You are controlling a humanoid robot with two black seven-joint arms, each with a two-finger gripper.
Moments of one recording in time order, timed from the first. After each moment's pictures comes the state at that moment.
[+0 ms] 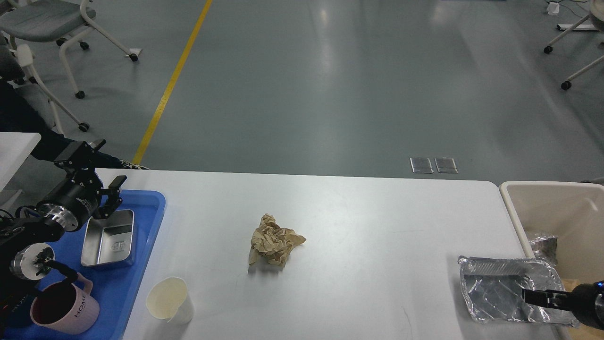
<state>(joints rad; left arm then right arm) -0.42 0.62 -0.77 -1.04 0.19 -0.09 -0.24 0.25 -0.78 0.68 0.89 -1.78 0.27 0.24</state>
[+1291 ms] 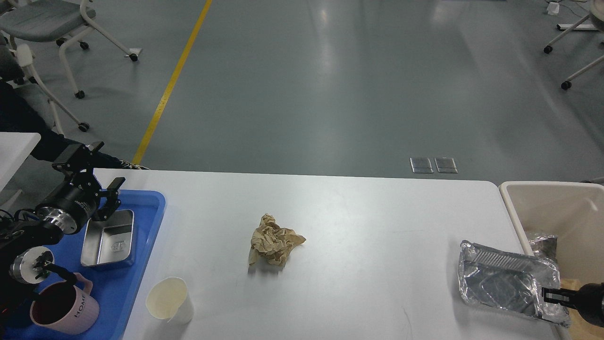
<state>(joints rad) -0.41 0.62 -0.77 -1.04 0.19 -0.09 -0.26 0.35 -0.76 0.51 0.71 -1.56 0.22 0.34</state>
